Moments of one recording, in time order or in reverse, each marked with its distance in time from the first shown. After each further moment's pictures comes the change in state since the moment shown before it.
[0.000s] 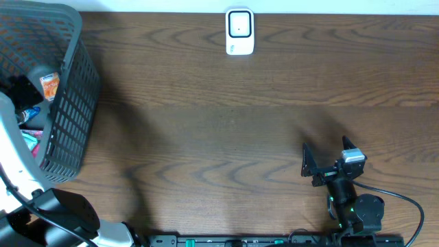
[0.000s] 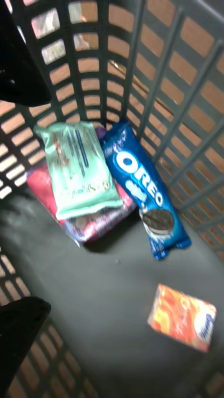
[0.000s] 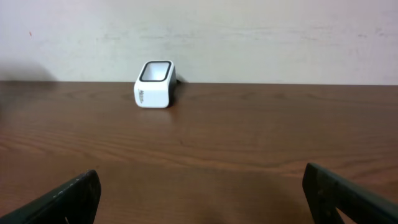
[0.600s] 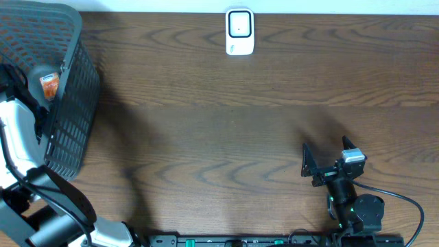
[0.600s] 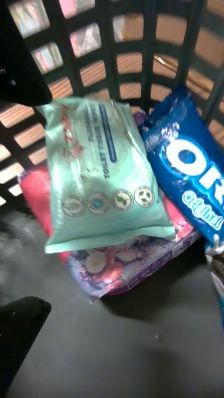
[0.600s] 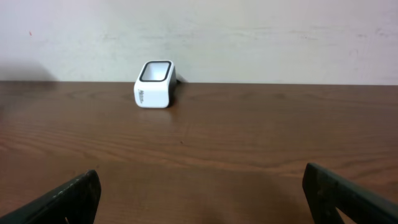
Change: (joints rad) left arm 0.013 0.044 -0.332 0.195 -0.138 -0.061; right arm 0.000 0.000 0.000 0.000 0.000 0.000
